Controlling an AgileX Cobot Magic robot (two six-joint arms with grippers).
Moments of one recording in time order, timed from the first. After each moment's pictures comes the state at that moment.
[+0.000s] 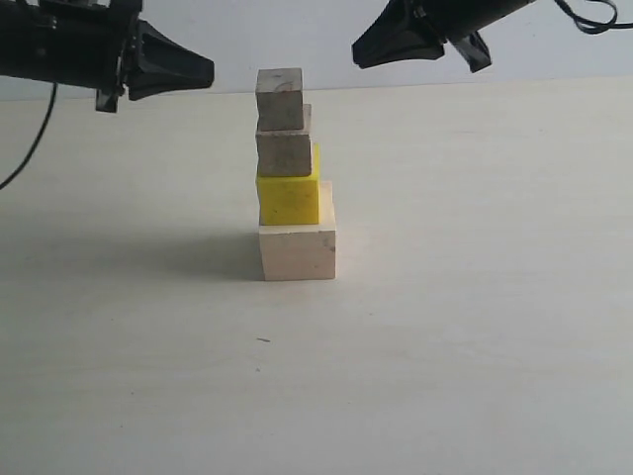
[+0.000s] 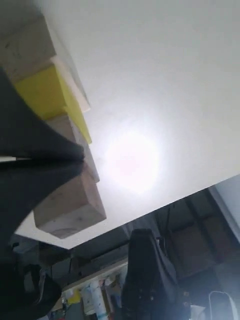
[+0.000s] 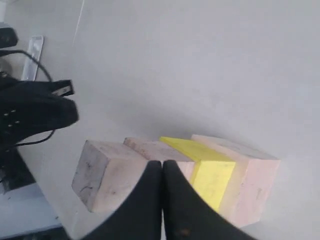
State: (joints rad) left arm -0.07 1.87 -1.27 -1.40 1.11 0.97; right arm 0.17 1.88 -1.54 0.98 1.06 -0.41
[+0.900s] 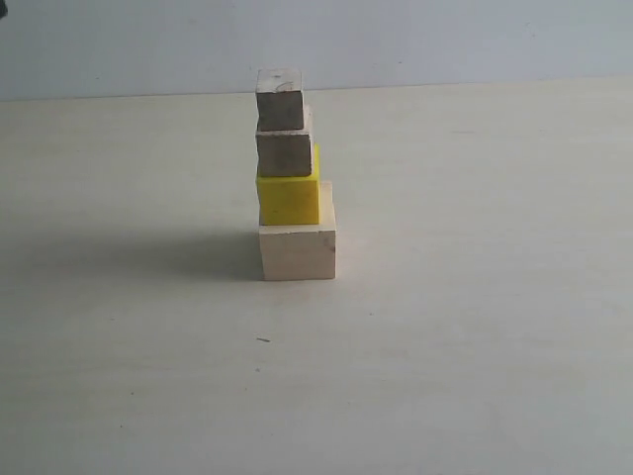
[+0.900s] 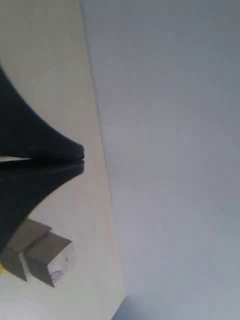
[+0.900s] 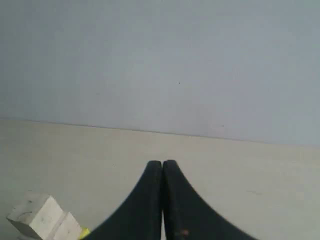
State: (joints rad) left arm -0.02 1.02 -0.67 -1.73 0.49 1.65; right arm 0.13 1.12 -1.03 0.74 0.43 -0.59
